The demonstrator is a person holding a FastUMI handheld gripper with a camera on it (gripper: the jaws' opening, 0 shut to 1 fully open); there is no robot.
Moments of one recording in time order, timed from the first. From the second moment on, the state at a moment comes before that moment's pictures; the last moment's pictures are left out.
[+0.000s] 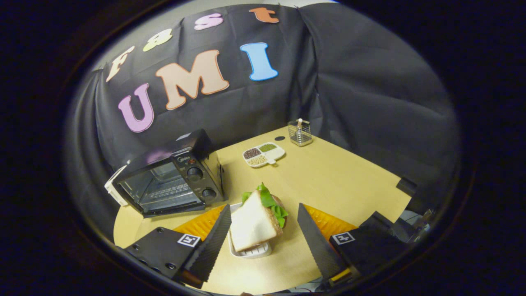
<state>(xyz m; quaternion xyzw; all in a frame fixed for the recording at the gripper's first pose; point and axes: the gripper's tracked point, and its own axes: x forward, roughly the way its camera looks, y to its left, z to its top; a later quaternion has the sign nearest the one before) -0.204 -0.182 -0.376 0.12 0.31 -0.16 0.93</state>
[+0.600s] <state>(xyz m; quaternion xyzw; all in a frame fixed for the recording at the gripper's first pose) -0.198 -0.186 -0.436 0.21 0.36 -0.15 0.90</state>
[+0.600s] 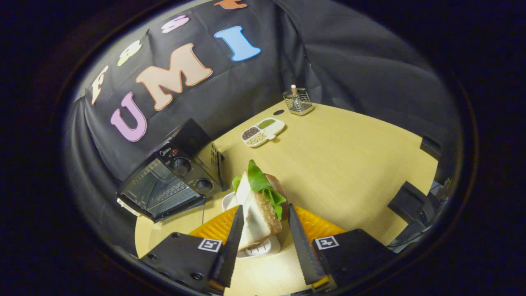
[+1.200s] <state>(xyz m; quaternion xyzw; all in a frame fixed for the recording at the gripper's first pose) -0.195 -0.184 -0.430 0.27 0.34 -0.16 0.88</state>
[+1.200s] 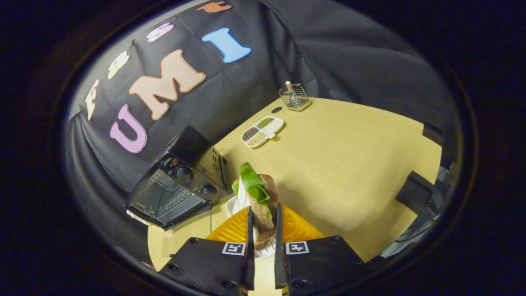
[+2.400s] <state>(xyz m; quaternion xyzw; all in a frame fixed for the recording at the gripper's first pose) -0.174 -0.065 -0.373 0.40 0.28 -0.16 0.86</state>
